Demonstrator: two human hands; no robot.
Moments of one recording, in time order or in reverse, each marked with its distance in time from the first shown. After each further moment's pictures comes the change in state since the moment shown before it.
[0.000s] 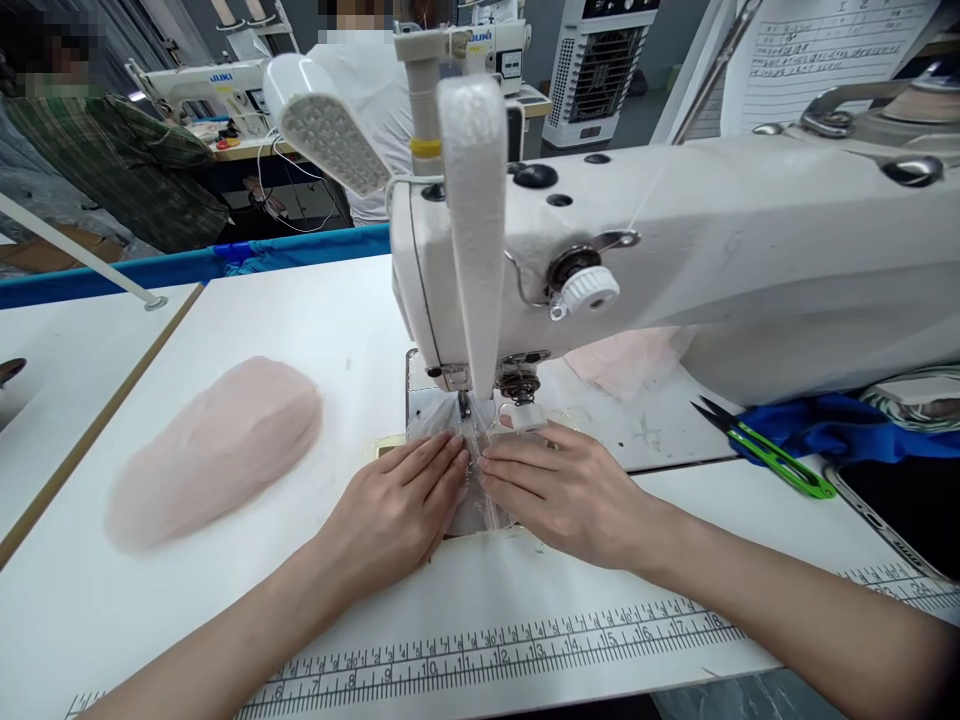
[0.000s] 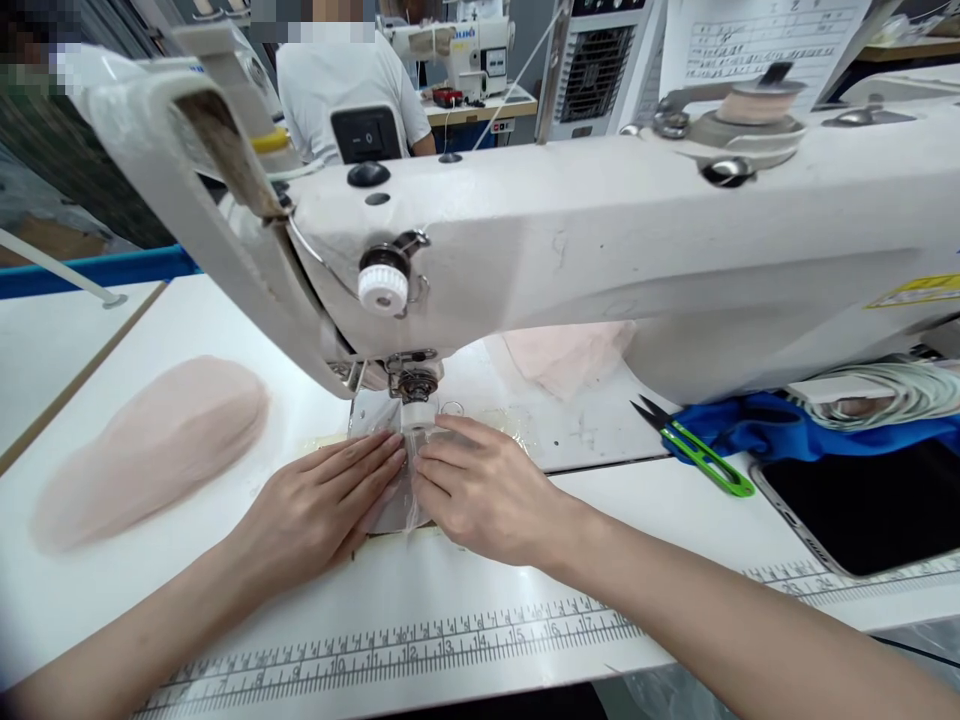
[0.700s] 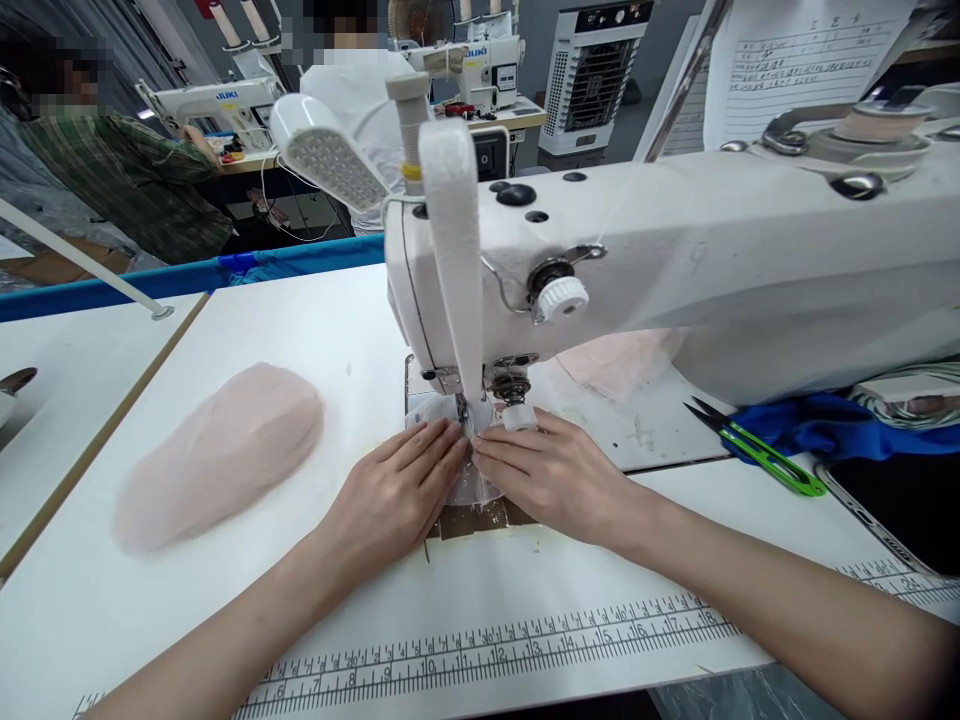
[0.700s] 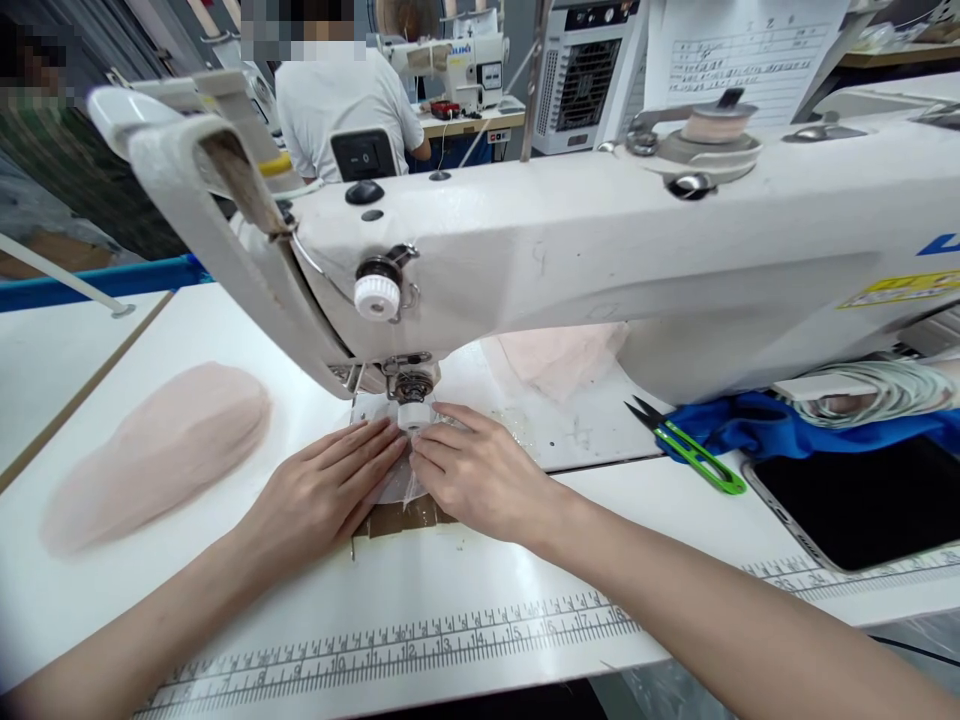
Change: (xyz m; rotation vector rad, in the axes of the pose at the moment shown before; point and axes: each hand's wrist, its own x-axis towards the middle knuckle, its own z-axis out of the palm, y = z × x) left_hand 0.002 -0.006 0.002 0.000 -0.038 -0.011; right_hand 0.001 0.006 0.007 -0.068 -0.019 0.039
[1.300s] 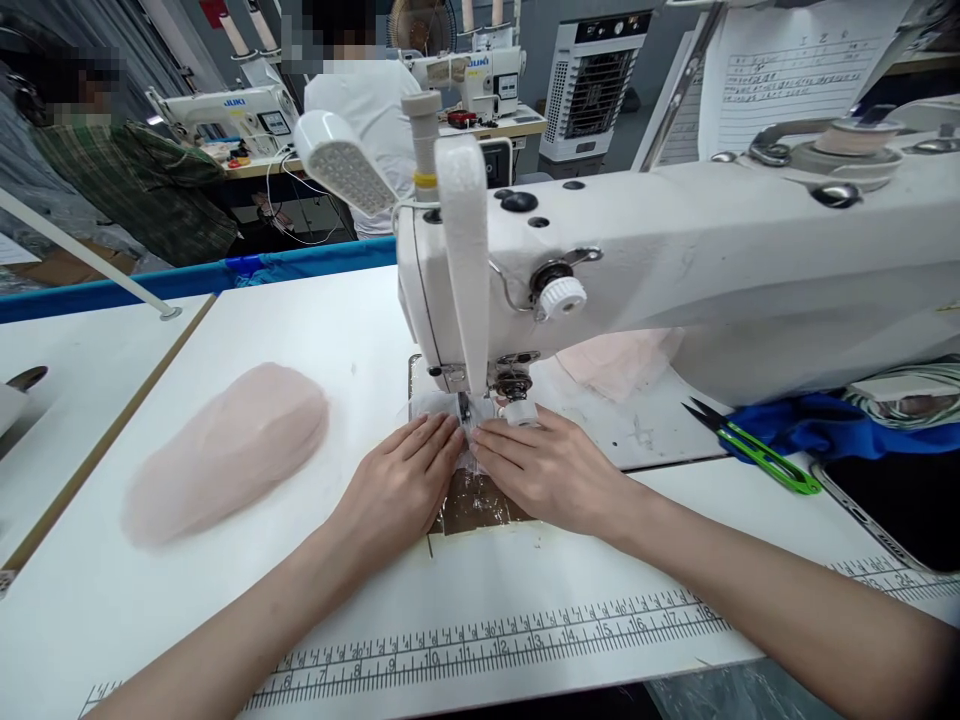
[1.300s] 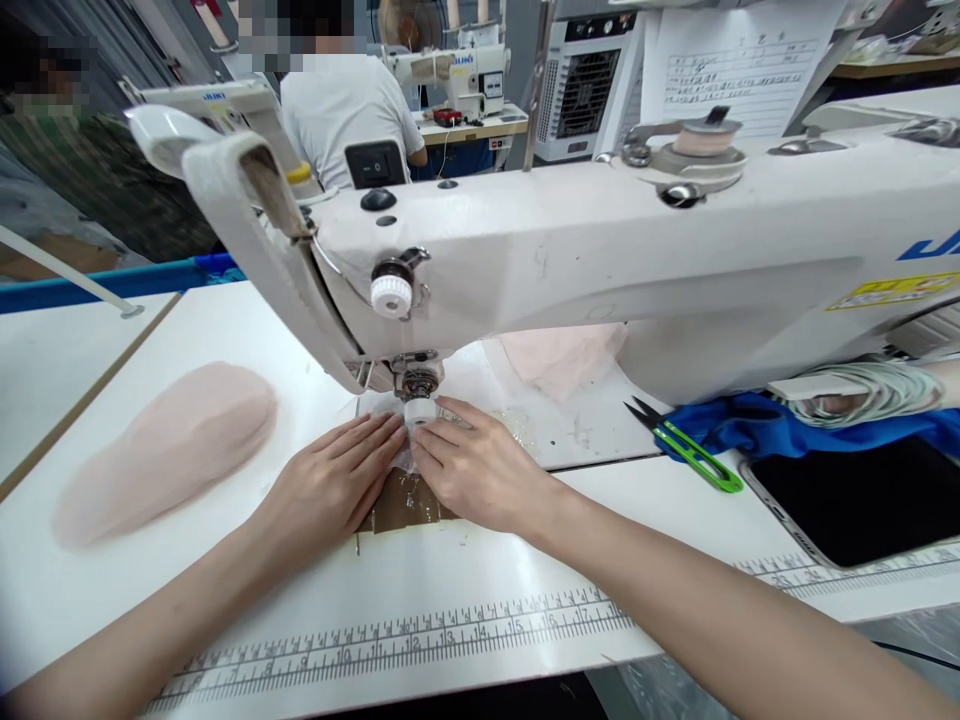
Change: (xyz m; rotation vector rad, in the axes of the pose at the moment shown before) left_hand 0.000 0.001 0.003 0.038 -0.015 -0.039; right_hand -0.001 -0.002 0.006 -0.084 -0.025 -0.012
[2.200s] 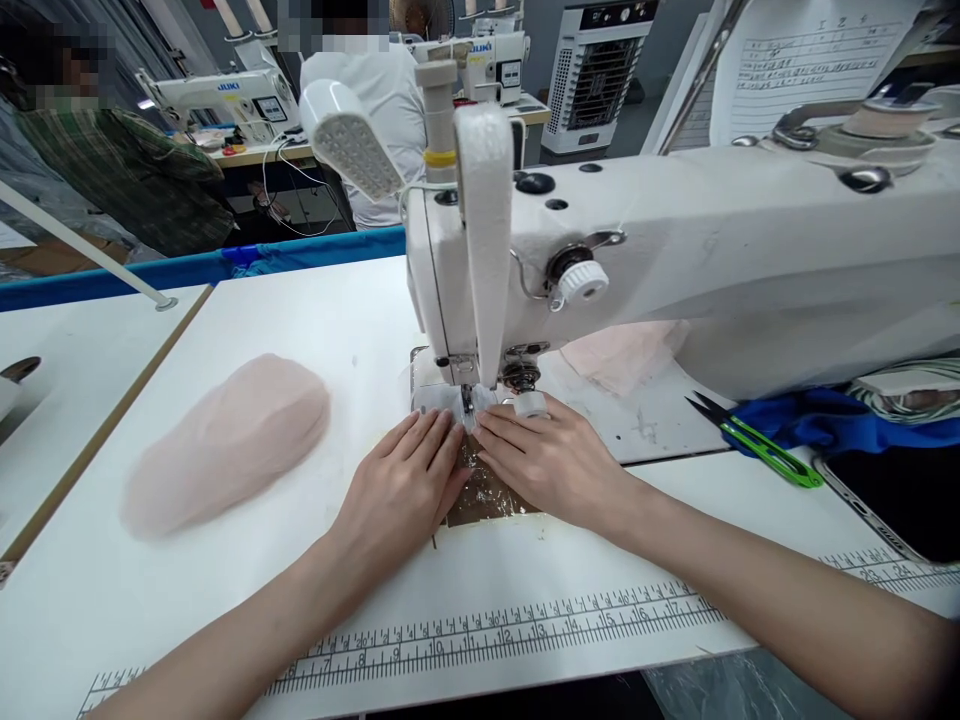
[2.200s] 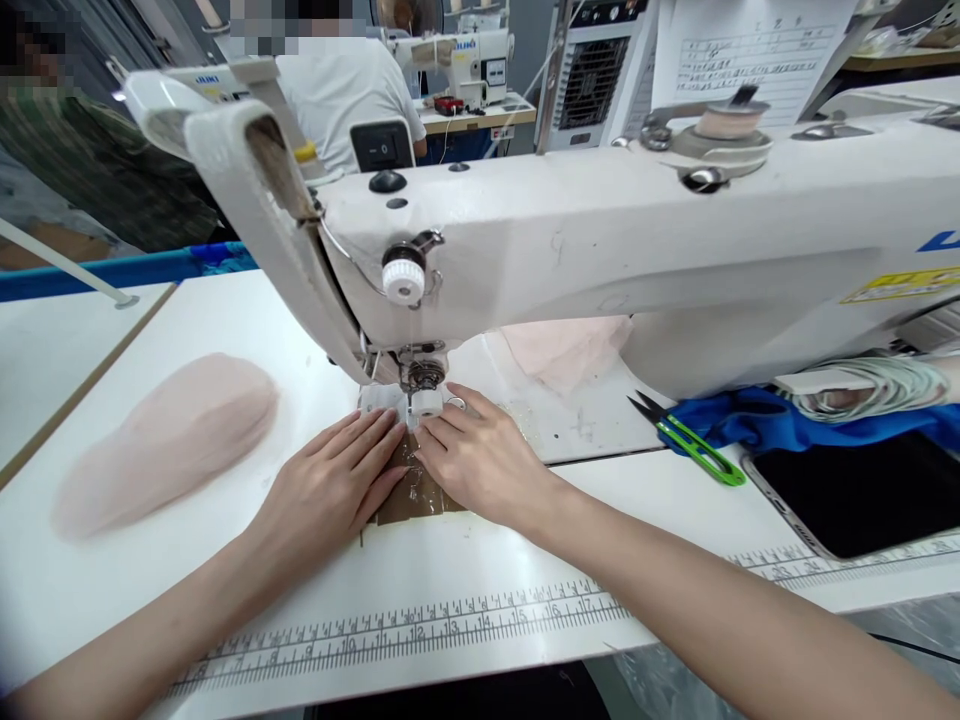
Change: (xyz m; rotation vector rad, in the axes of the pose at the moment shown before) left_hand -0.002 0.011 0.000 0.069 0.022 -0.156; right_hand 0.004 -0.004 0.004 -0.005 -0.013 0.142
